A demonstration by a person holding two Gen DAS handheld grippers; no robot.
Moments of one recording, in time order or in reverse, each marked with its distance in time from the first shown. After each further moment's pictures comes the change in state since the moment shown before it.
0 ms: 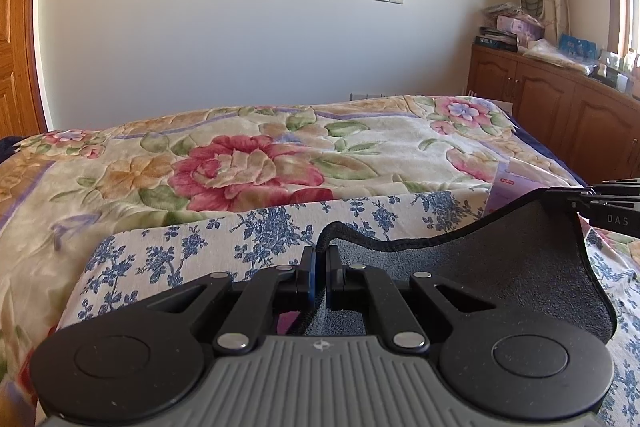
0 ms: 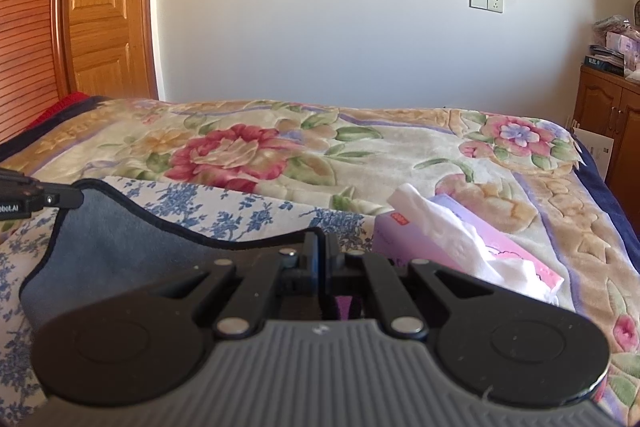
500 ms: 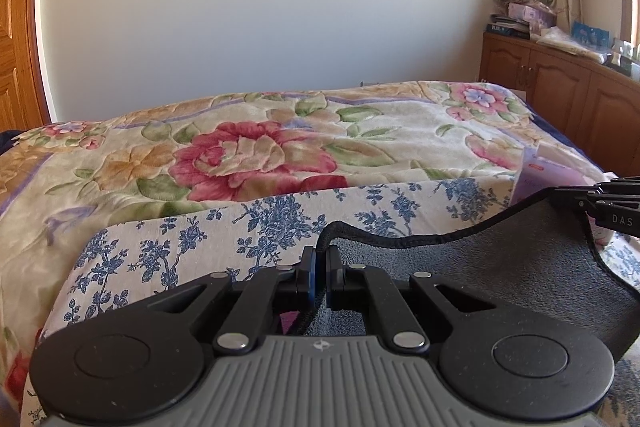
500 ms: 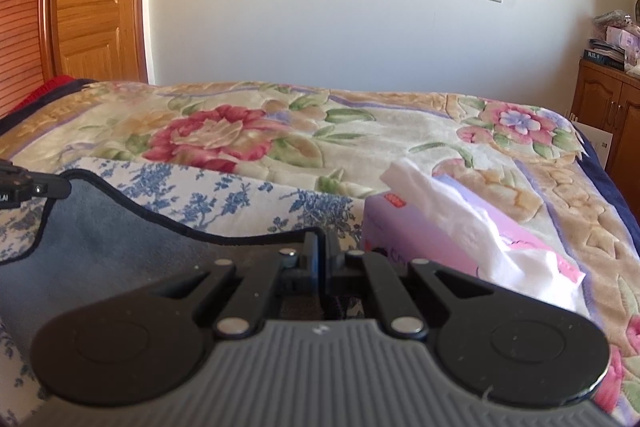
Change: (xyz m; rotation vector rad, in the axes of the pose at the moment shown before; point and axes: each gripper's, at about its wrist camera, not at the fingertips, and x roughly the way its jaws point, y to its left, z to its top) left arm 0.037 0.006 -0.008 0.003 0.029 0.038; right arm 0.035 -0.008 -0.014 -0.013 0.037 -0.025
